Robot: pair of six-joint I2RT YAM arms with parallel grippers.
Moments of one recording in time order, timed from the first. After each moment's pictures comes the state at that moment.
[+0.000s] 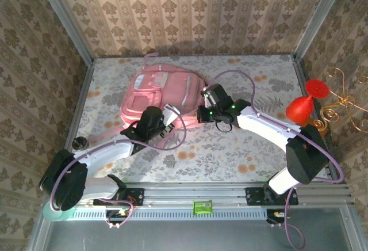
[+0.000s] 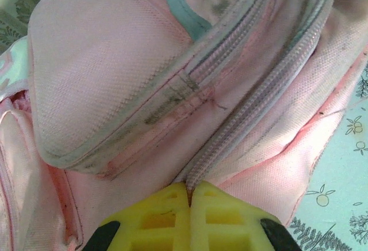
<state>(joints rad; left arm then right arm) -0.71 1.24 0.60 0.05 -0.11 0.33 0.62 1.54 1.11 -0.44 -0.10 0.52</state>
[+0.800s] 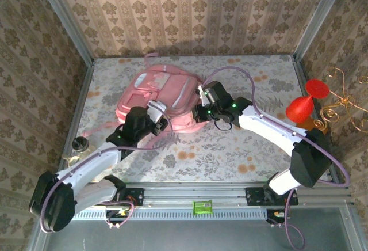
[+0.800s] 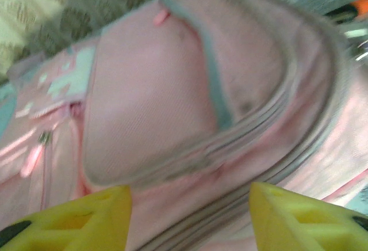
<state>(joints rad) -0.66 1.02 0.55 0.04 -0.02 0.20 0.67 1.50 1.17 -0.48 -0.20 0.45</state>
